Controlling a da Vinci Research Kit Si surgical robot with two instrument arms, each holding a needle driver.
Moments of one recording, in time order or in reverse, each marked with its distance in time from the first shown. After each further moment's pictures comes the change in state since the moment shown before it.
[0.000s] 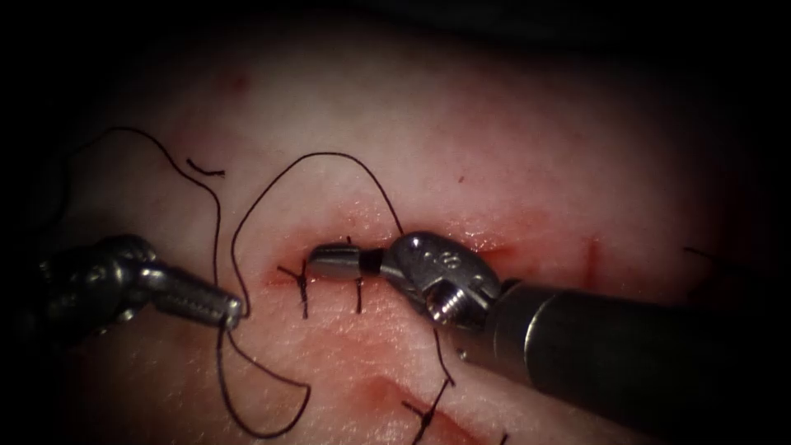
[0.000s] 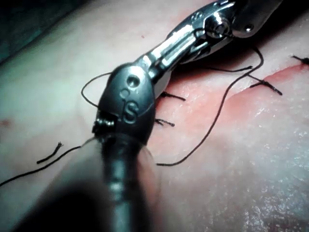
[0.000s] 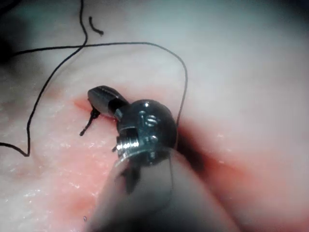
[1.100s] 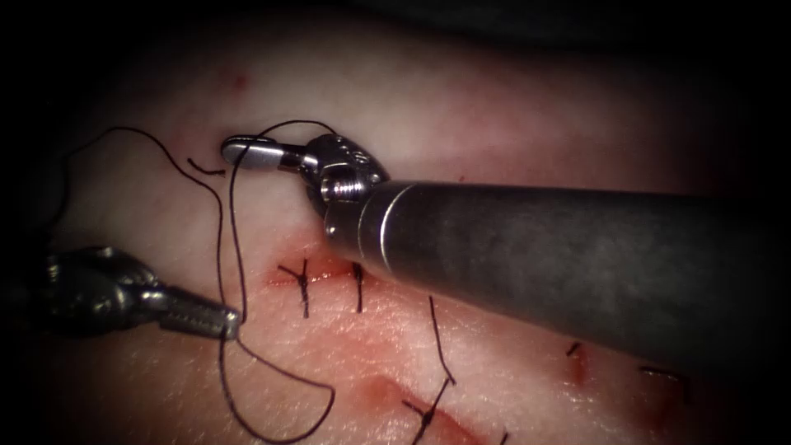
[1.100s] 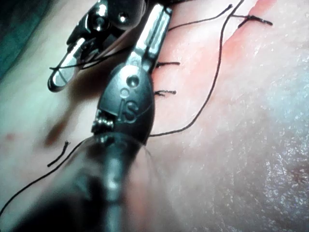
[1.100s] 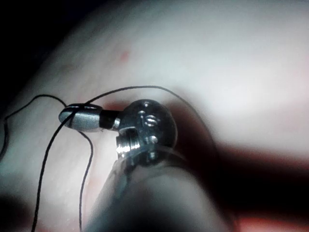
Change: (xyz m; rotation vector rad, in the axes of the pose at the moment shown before) right arm 0.008 0.004 0.006 0.370 0.569 0.251; left arm -0.005 0.003 -0.001 0.032 -0.012 -0.024
